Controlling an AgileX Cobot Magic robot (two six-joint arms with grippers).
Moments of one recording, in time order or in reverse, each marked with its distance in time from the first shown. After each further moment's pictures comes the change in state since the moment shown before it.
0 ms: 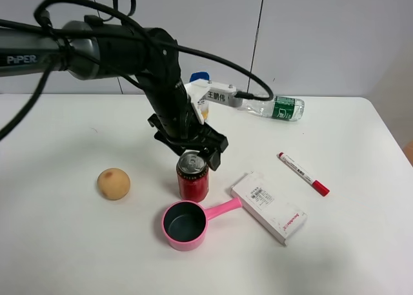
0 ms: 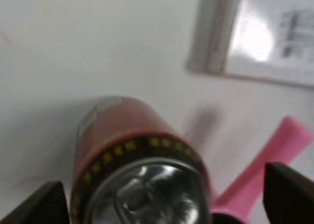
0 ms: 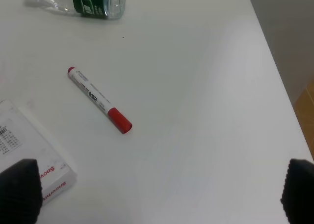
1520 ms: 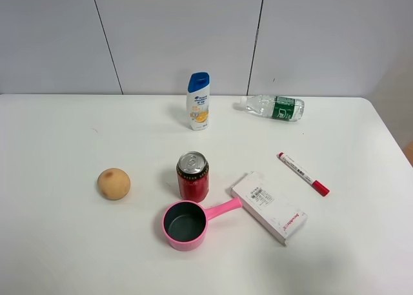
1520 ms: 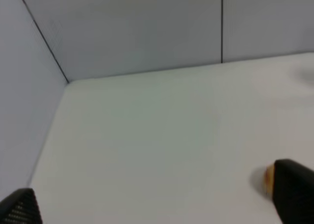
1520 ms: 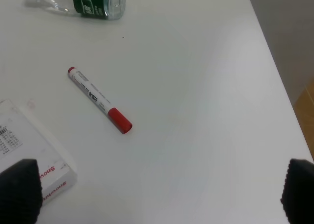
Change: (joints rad) left arm 0.707 -1.739 0.663 0.376 0.165 -0.028; right arm 0.000 0.000 0.000 0.000 0.000 0.000
